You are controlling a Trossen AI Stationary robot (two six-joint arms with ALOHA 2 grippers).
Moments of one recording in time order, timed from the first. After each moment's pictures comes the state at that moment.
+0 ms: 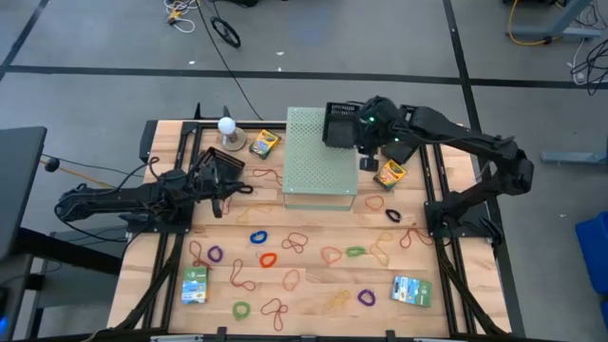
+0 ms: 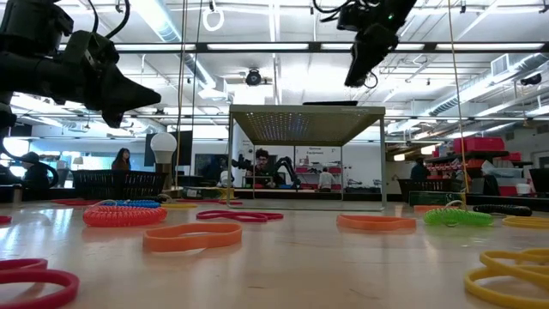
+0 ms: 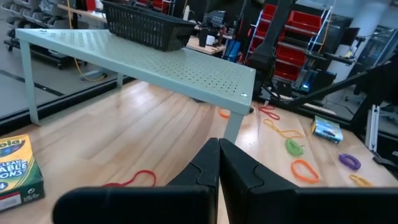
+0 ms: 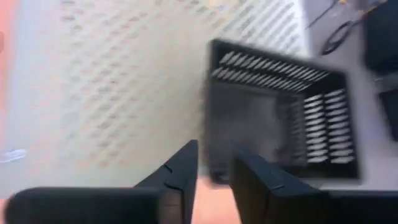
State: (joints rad) left arm 0.13 0.21 0.01 0.15 -0.13 -0.22; right arm -0.41 1.42 1.41 -0.95 0.05 -0.44
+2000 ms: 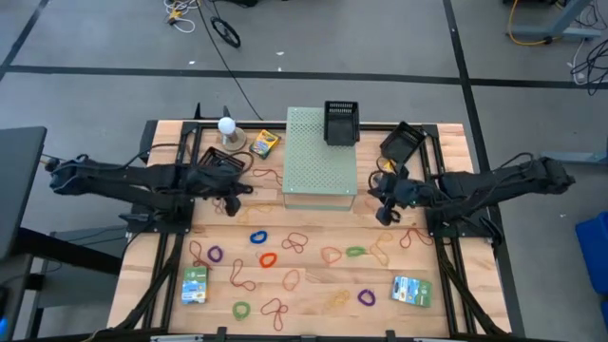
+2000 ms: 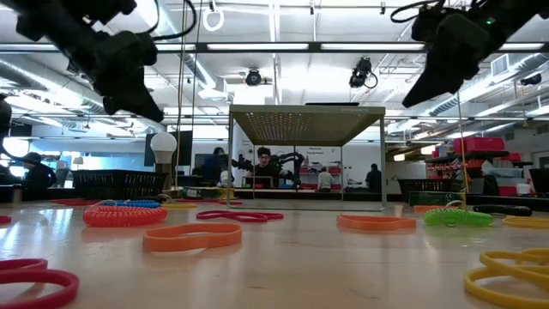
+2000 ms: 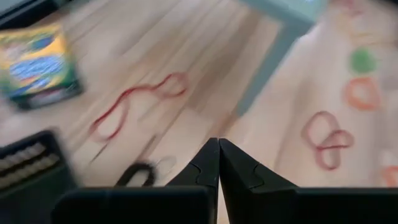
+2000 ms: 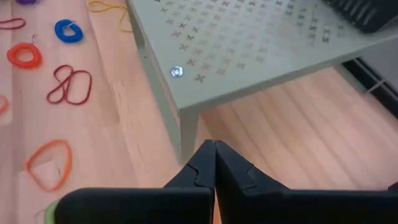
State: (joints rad) left arm 0.02 0.79 0.52 -0.45 -0.32 -0.46; right arm 0.15 0.90 0.63 -0.52 0.43 0.38
